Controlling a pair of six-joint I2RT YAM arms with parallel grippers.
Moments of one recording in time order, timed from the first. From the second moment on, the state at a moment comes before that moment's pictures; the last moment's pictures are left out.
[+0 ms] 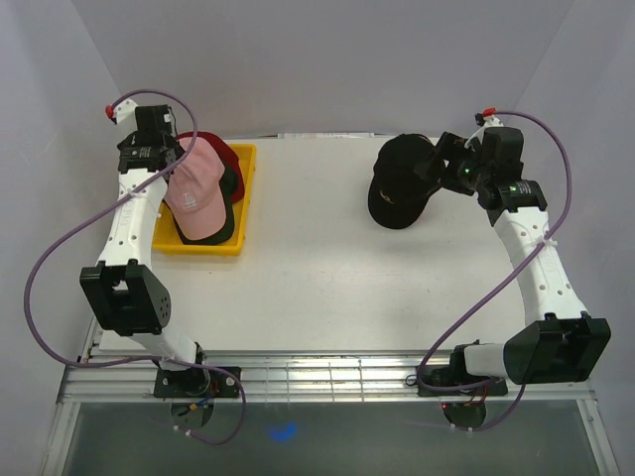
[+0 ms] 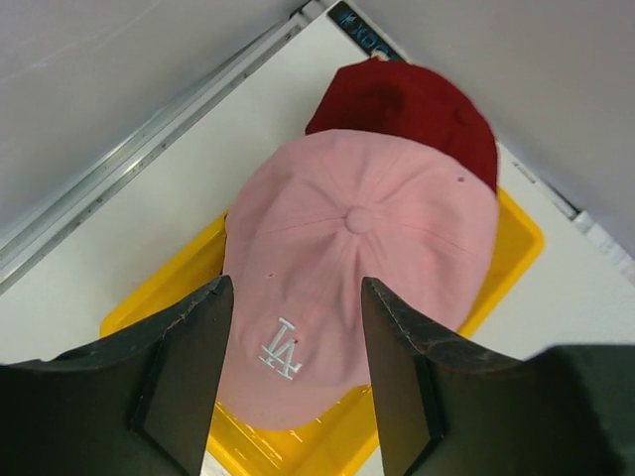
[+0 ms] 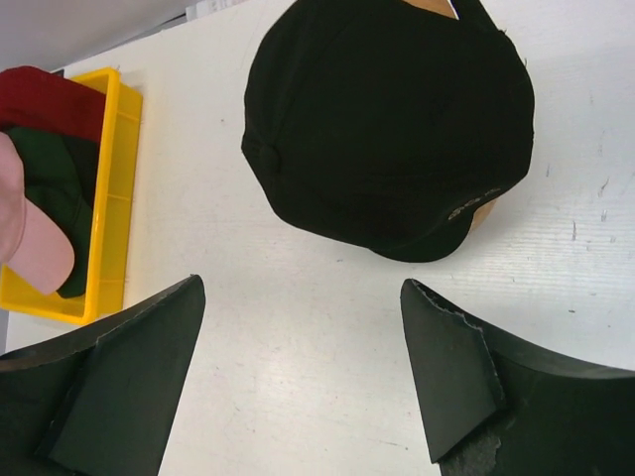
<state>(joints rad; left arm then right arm) 0.00 1.58 1.67 -0.63 -0.55 -0.53 0.08 1.32 1.35 -0.52 -0.24 0.41</state>
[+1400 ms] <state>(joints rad) 0.11 1.83 1.73 -0.61 -0.25 -0.60 0.09 1.26 1.28 -0.54 -0.24 0.36</state>
